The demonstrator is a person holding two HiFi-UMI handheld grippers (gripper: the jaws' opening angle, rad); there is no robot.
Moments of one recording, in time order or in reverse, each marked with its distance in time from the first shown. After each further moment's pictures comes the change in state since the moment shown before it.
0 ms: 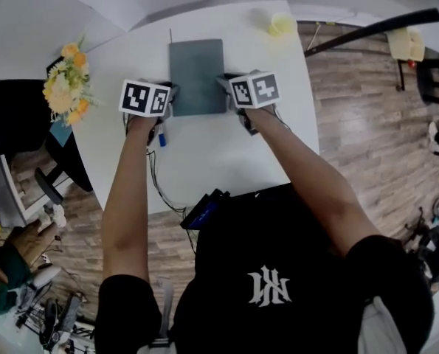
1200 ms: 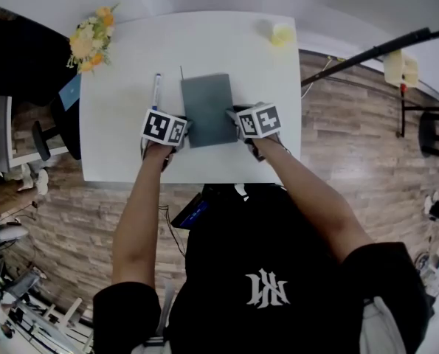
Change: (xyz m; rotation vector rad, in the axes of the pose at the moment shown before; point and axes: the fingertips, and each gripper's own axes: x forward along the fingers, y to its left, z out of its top) left arm 0.000 -0.124 -0.122 -0.182 0.000 0.036; right arm -0.067 0.006 -0.115 -0.204 0.150 0.101
